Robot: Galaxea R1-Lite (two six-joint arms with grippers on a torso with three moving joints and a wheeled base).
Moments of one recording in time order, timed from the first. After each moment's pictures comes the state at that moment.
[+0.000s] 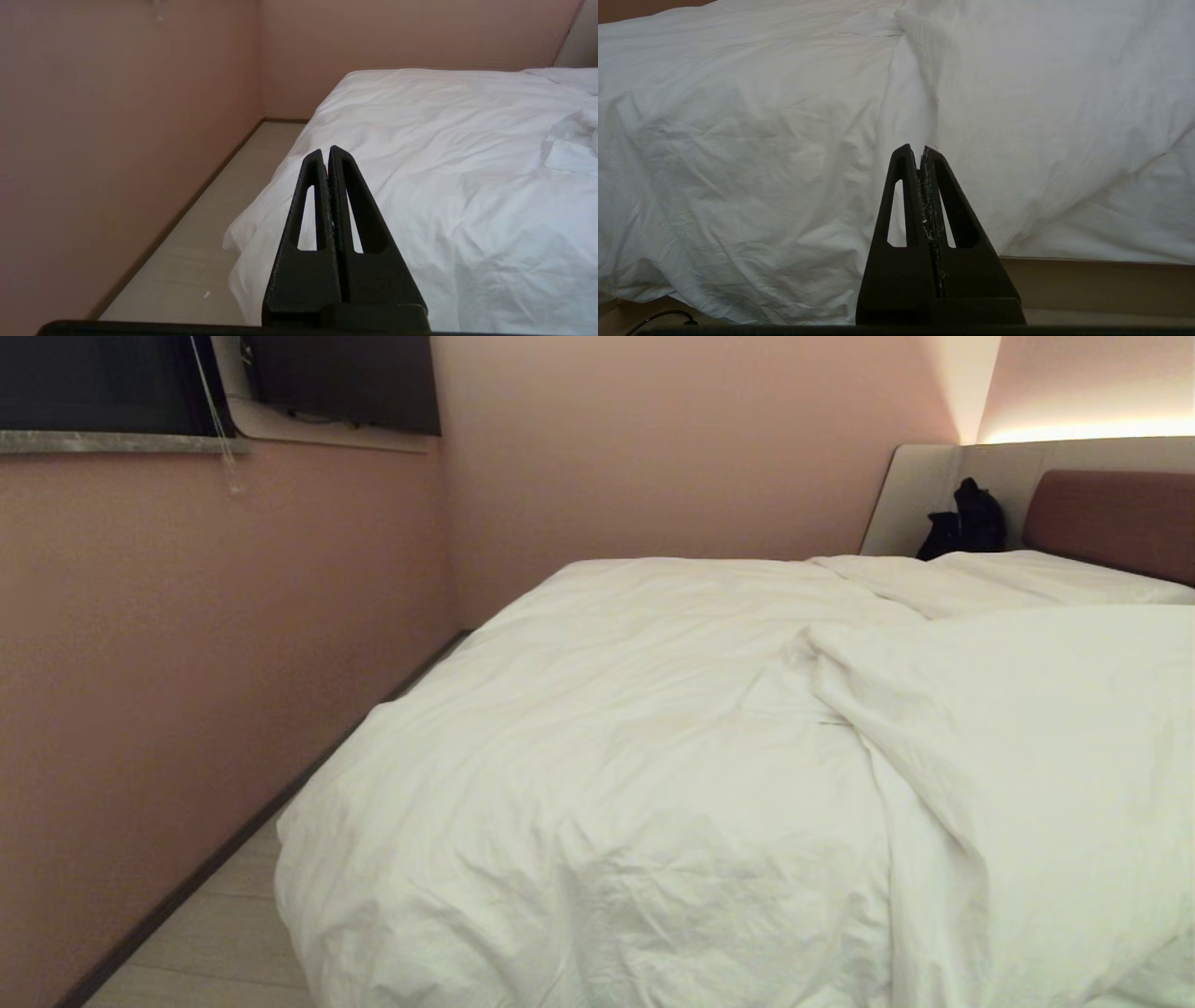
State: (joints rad) left arm 0.25 0.42 -0.68 0.10 -0.20 -0.01; right arm 0.01 0.00 0.00 0.00 -0.02 0.03
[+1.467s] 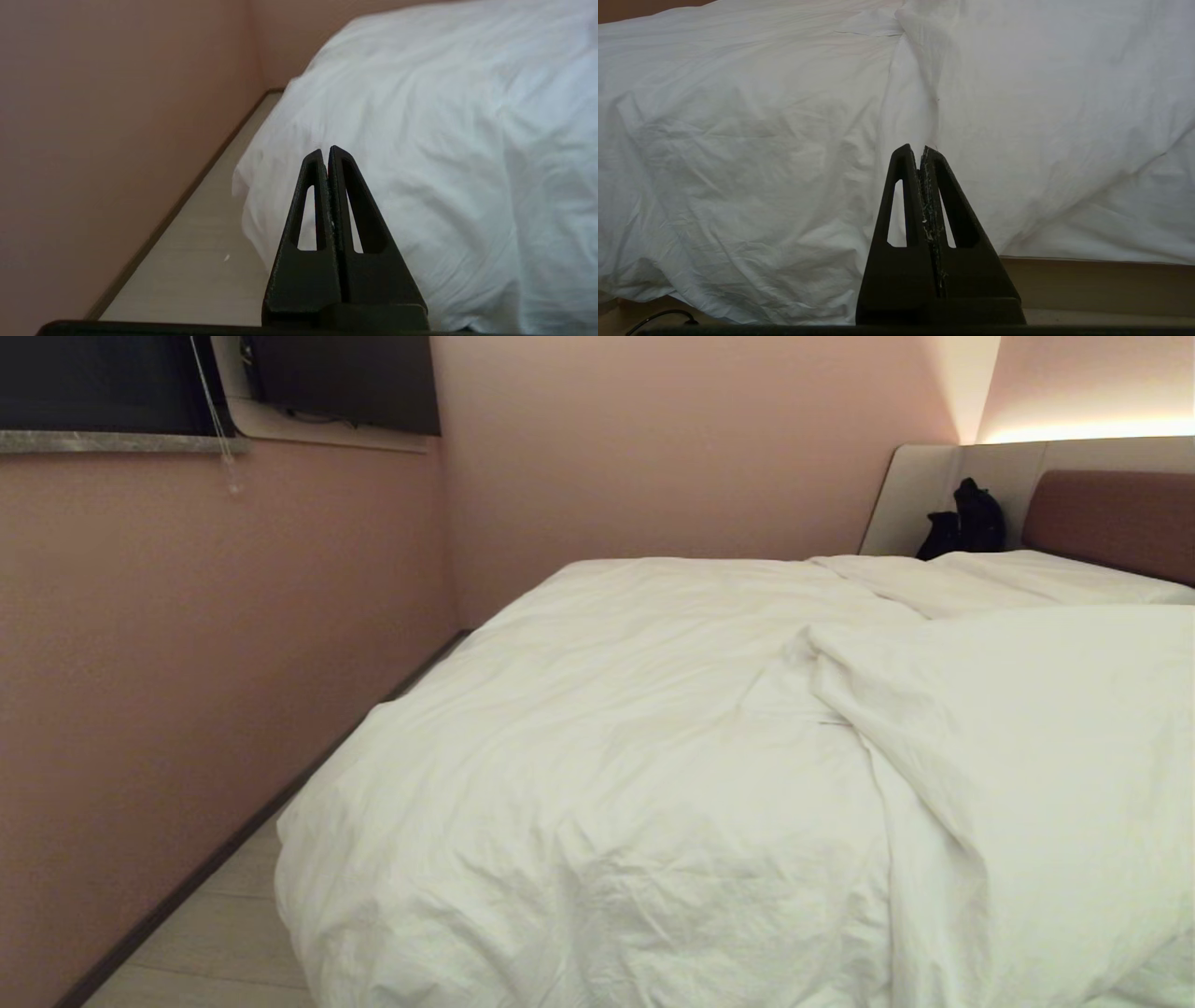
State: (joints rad) left arm 0.01 0.00 -0.04 -0.07 -0.01 0.14; right arm 0.01 0.00 0.00 0.00 -0.02 0.03
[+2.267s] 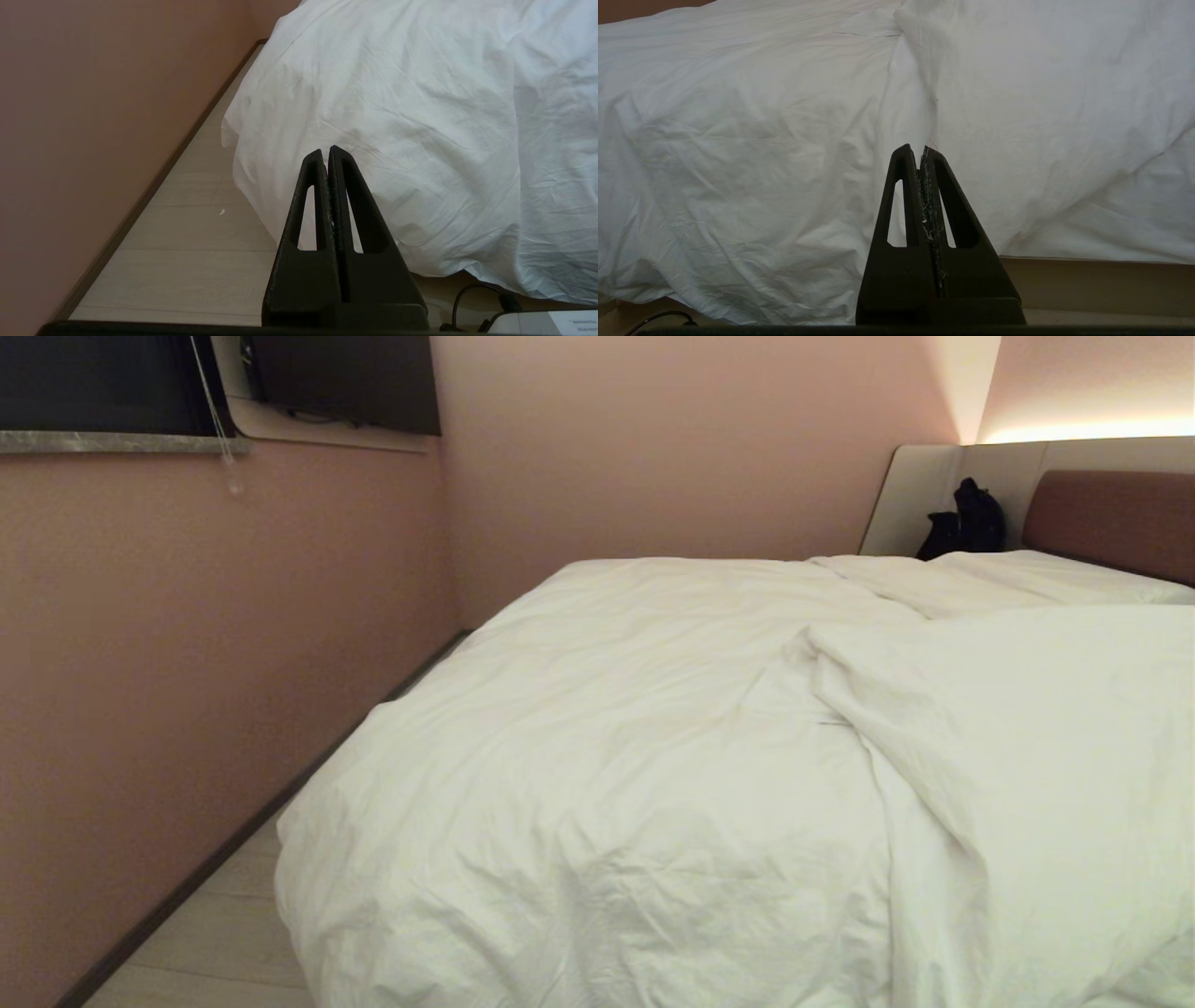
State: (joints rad) left arm 0.01 0.00 0.00 0.04 -0.02 0.14; right arm 0.01 0.00 0.00 0.00 -0.02 0.03
